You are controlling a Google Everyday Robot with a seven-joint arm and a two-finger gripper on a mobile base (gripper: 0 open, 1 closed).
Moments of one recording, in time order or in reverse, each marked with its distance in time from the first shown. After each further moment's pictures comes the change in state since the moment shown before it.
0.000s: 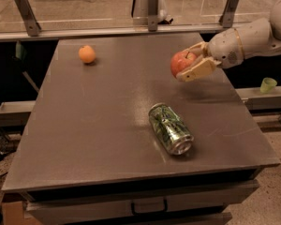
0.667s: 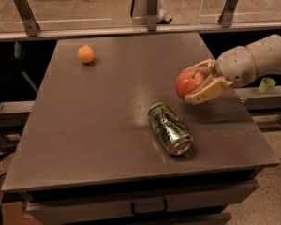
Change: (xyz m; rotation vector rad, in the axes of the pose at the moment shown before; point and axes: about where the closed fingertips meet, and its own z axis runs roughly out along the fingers) arm 0.017 0.075 -0.014 -0.108 -0.023 -0.018
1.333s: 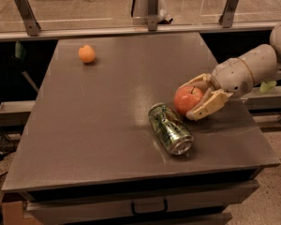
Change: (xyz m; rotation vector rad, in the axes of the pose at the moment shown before) arm 0.023 0.036 0.013 -0.182 0.020 0.021
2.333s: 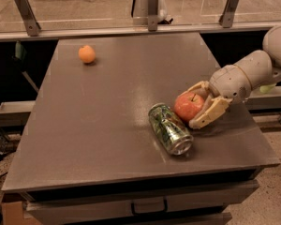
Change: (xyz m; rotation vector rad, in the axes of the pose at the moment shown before) arm 0.015 0.012 0.010 -0.084 0.020 0.019
